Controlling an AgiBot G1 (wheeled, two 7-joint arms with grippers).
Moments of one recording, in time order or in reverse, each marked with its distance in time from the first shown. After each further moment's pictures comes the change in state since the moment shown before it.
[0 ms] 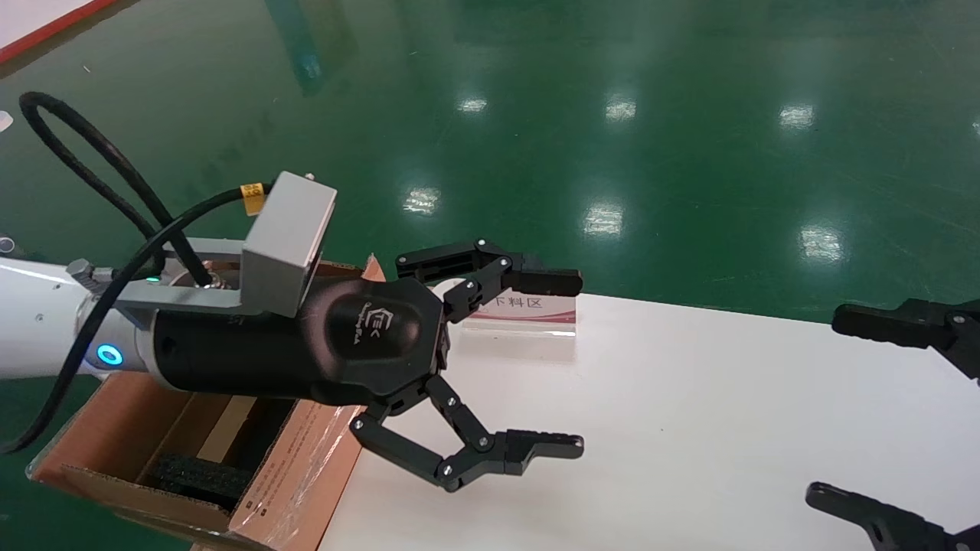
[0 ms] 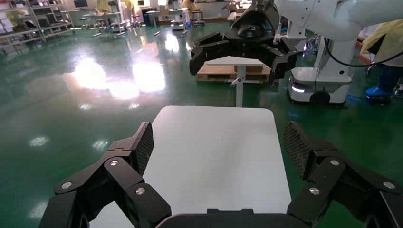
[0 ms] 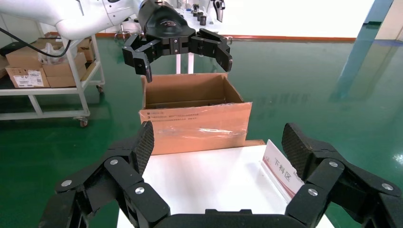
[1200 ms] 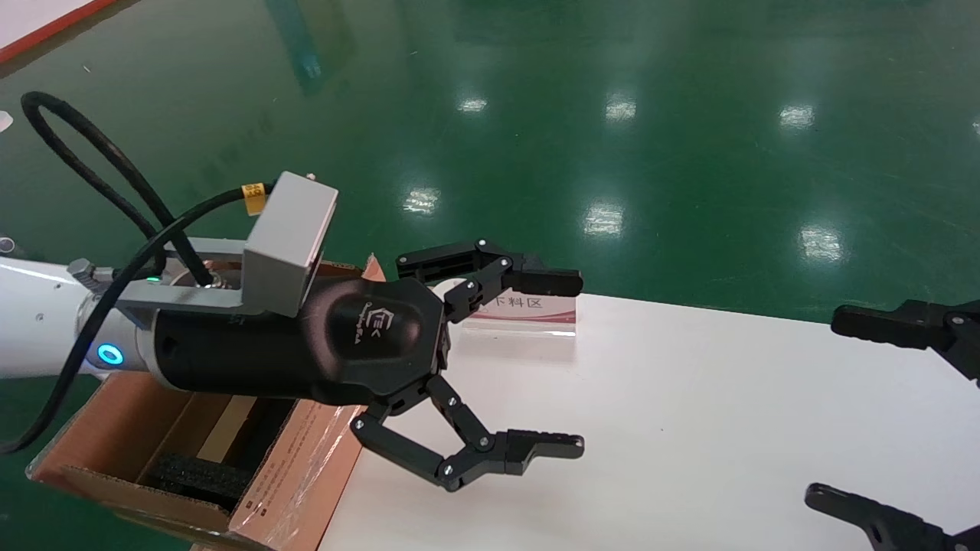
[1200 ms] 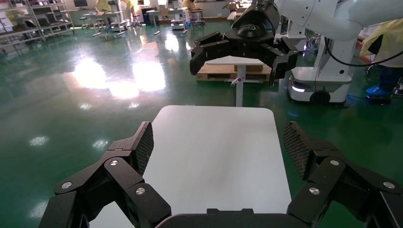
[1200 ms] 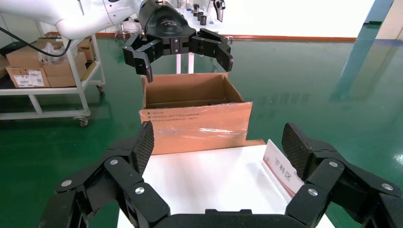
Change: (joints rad) left arm -0.001 0.000 0.001 0.000 0.000 -0.001 0.000; right arm 0.000 0.000 0.000 0.000 0.000 0.000 0.000
